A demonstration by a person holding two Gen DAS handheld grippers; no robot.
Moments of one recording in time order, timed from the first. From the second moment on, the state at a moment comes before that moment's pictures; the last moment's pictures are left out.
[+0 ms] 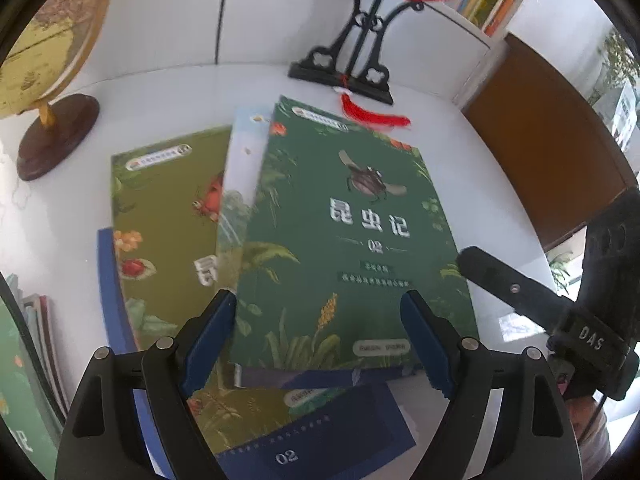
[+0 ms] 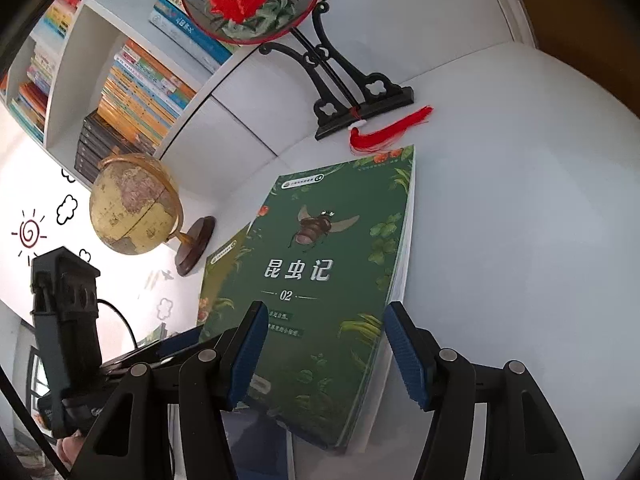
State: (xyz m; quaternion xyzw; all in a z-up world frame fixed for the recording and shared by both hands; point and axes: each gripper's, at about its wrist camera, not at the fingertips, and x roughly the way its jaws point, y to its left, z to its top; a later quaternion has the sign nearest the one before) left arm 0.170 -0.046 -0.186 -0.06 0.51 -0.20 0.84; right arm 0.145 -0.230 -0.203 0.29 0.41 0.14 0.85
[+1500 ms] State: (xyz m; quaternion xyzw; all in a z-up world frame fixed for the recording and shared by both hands) left arm 0.174 0.001 -0.188 -0.07 0.52 -0.13 0.84; right arm 0.141 -0.223 -0.206 0.43 0.36 0.29 0.78
